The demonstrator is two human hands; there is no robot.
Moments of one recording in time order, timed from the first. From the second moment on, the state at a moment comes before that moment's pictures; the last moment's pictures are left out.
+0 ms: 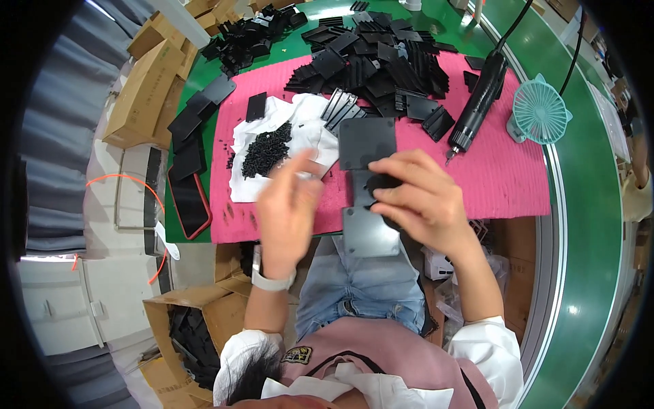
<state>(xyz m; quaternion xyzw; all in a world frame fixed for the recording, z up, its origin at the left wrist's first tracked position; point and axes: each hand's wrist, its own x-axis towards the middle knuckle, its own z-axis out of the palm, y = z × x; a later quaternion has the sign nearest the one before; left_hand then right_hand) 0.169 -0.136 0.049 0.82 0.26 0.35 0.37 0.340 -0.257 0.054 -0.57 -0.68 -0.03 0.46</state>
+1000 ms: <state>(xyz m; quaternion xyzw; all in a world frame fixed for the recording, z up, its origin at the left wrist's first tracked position) 0.167 -0.049 0.033 0.85 0.31 0.42 0.09 0.462 -0.223 0.076 -0.80 -0.32 -0.08 0.50</state>
